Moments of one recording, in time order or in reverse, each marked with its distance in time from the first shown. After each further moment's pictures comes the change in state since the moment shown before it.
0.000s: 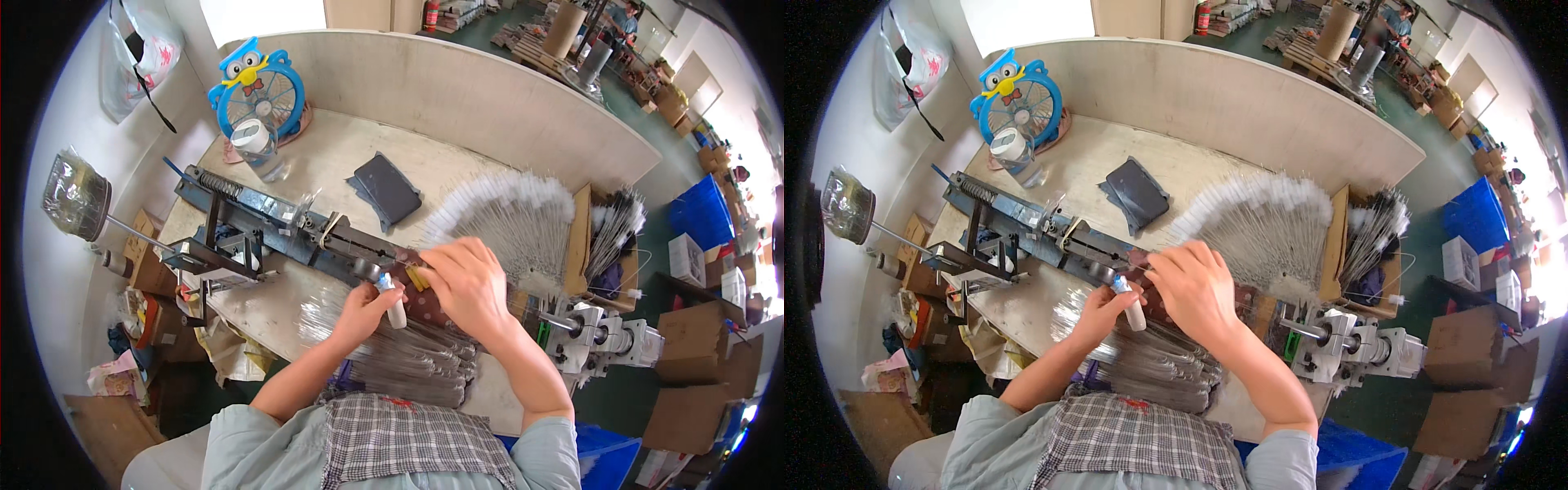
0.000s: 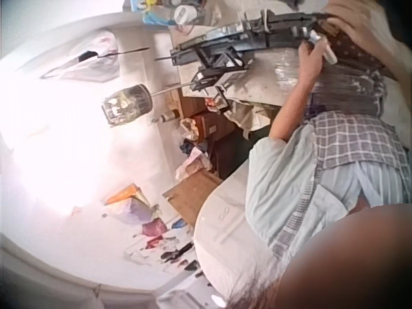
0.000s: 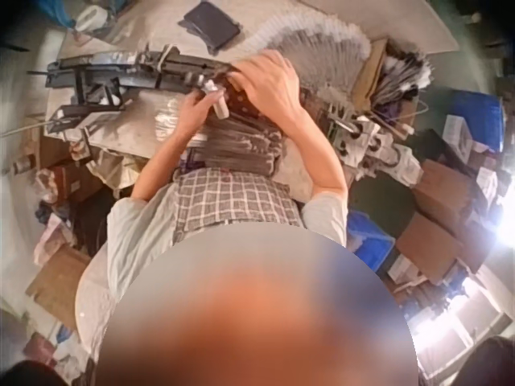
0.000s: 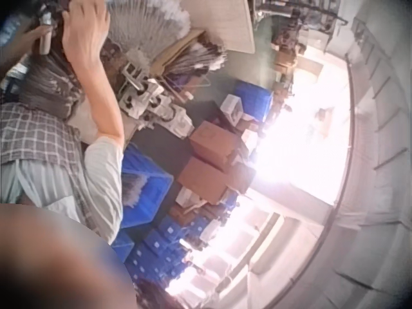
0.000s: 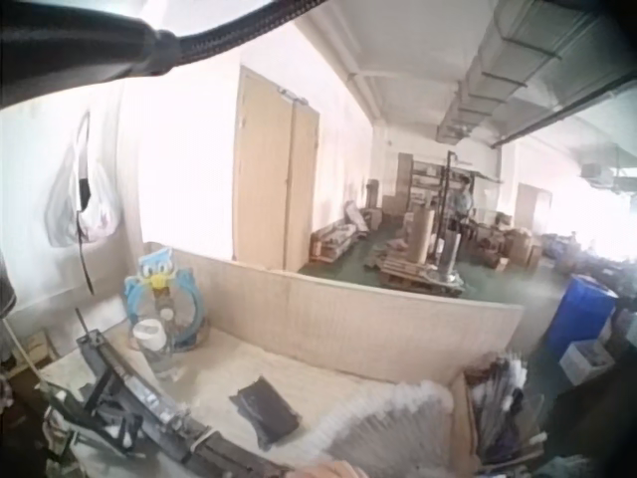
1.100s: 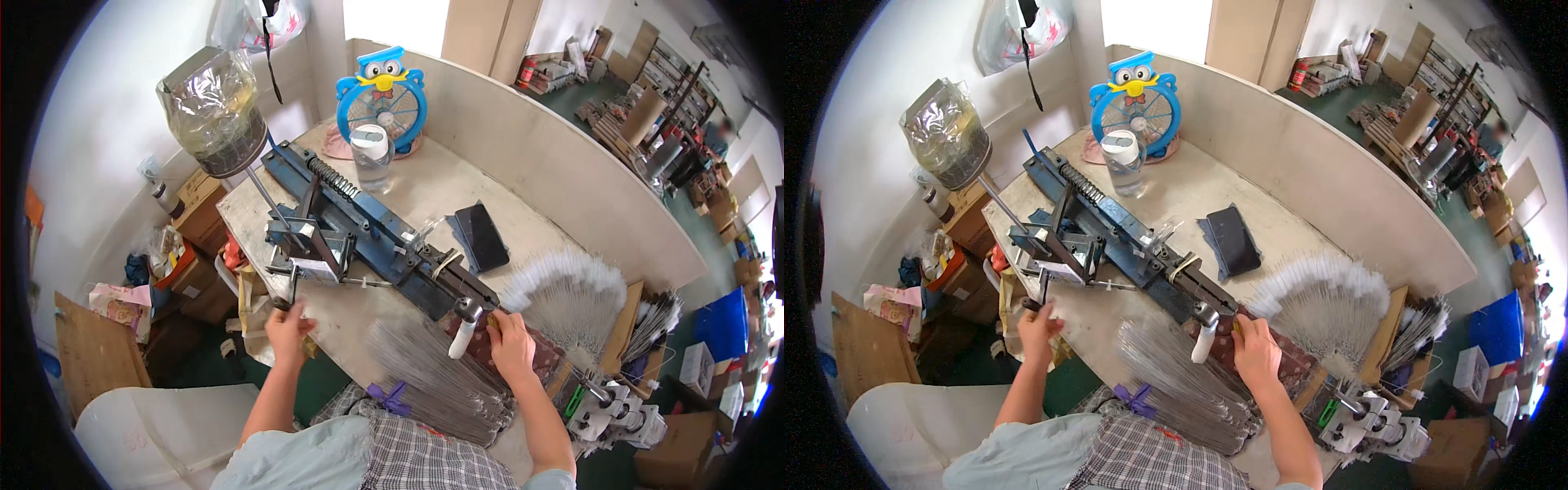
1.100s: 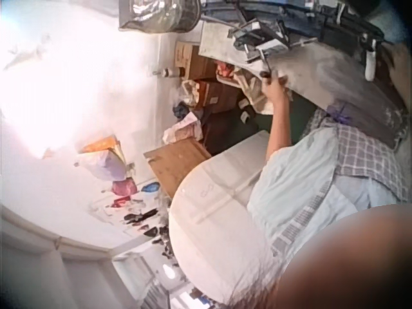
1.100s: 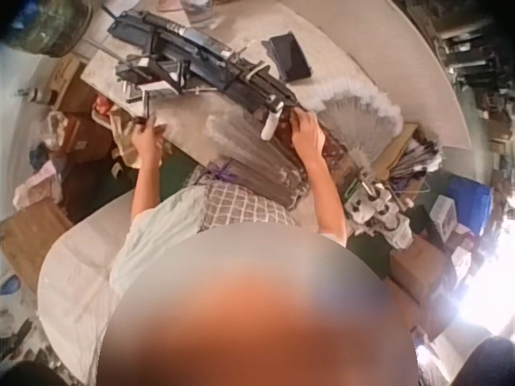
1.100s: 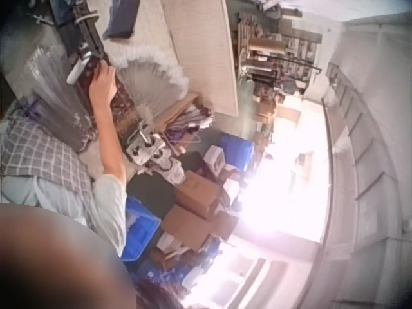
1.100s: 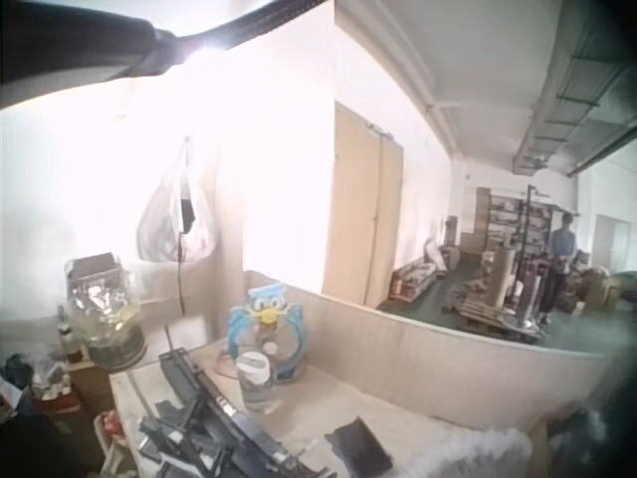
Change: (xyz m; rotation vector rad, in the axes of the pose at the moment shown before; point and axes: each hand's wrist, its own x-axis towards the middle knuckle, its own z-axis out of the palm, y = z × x) left_hand -0.094 -0.070 -0.209 -0.355 0.945 -0.047; right_hand -0.054 0.020 0.080 -0.091 -0.311 0.289
